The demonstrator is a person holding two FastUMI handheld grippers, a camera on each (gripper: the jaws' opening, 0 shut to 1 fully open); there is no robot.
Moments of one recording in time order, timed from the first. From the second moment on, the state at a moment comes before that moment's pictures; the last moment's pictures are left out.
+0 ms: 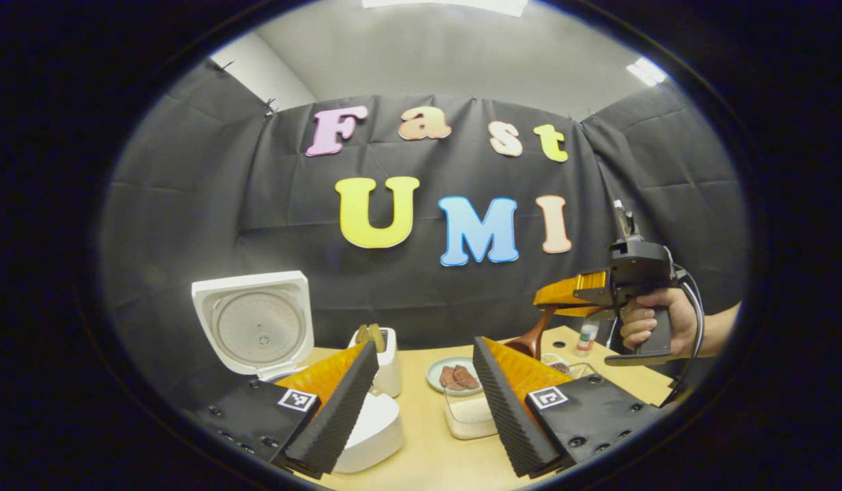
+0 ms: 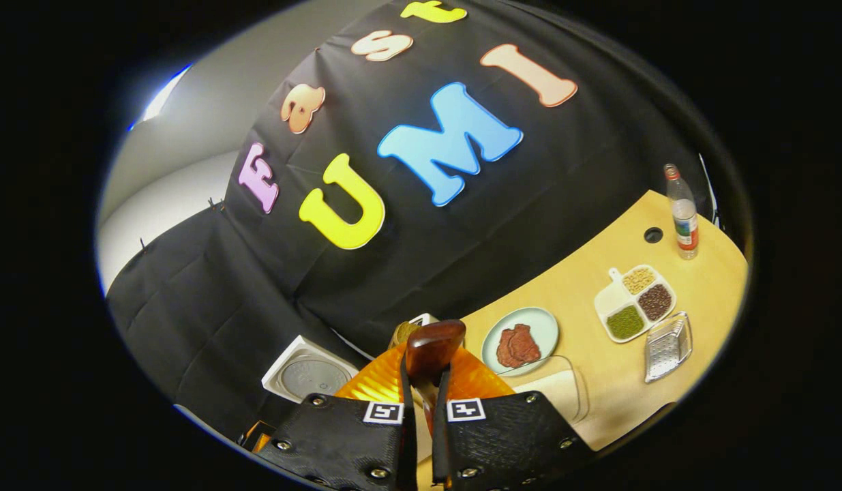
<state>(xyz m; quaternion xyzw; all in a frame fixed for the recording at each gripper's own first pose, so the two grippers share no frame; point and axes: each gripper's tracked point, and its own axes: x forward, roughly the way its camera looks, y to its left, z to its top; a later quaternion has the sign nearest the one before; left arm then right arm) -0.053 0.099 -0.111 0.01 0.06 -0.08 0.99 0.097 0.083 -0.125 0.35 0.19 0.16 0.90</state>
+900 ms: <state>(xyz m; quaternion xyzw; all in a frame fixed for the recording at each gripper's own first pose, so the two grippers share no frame) -0.056 0.050 -0.107 0.01 0.08 -0.07 0.99 0.110 -0.098 -0.174 0.33 0.17 0.01 0.93</state>
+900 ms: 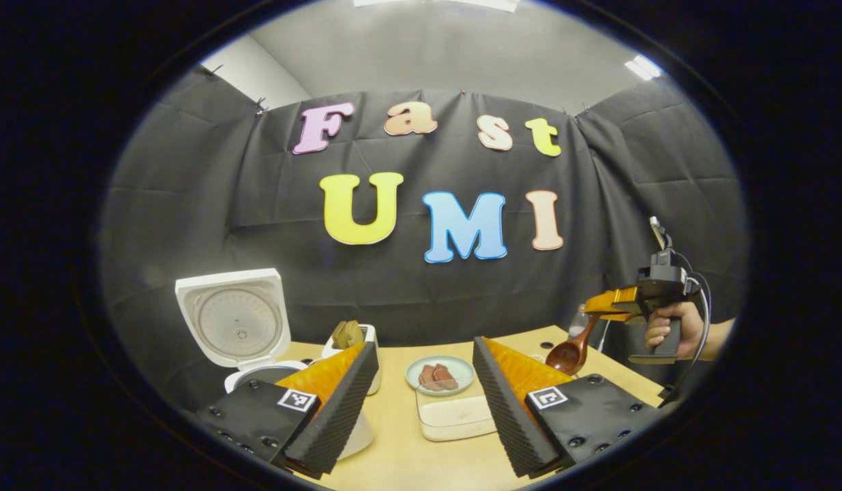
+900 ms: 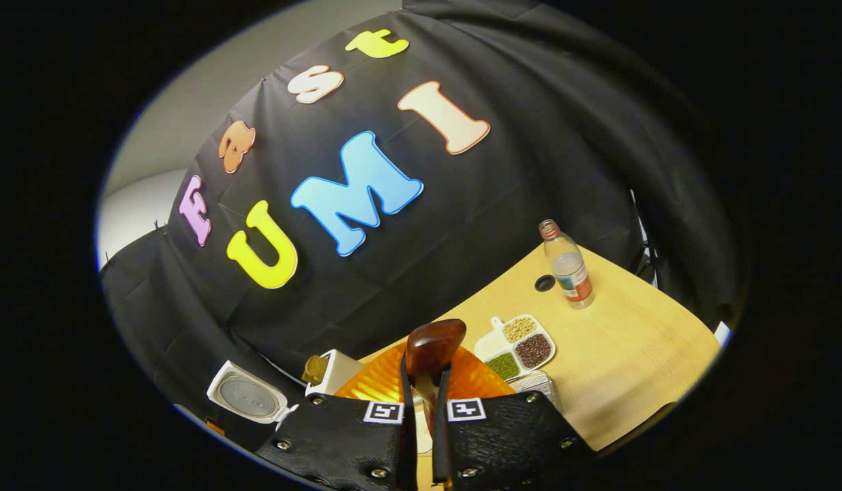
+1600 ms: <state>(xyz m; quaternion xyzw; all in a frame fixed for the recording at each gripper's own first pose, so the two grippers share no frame) -0.057 0.071 -0.112 0.04 0.11 -0.01 0.99 0.145 -0.137 -0.266 0.28 0.22 -0.07 0.93</state>
